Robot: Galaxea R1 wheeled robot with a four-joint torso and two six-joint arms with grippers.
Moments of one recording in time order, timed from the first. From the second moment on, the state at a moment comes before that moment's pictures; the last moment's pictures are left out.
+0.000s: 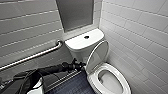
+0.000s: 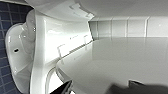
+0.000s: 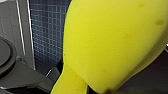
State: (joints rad) left arm 0.30 2.73 -1.98 -0.98 0.32 0.02; right arm -1.62 2.30 -1.64 -0.08 0.59 0.49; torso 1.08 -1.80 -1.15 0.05
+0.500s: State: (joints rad) left arm 0.35 2.60 -1.88 -0.93 0.37 0.02; right arm -1.62 2.33 -1.72 -0.06 0.50 0.49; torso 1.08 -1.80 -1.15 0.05
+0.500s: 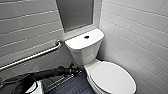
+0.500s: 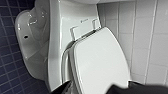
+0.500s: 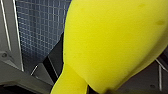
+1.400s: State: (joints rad) left arm 0.58 2.33 -1.48 -0.72 0.41 0.02; right arm -1.61 2.31 -1.59 0.17 0.50 0.12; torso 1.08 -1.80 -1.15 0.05
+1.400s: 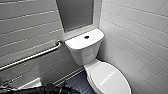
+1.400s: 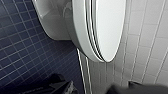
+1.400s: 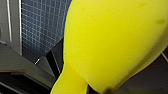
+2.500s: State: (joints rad) left arm 1.21 2.18 -1.35 -0.48 0.17 0.26; right arm -1.41 2.04 -1.20 0.11 0.59 0.15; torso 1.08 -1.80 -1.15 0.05
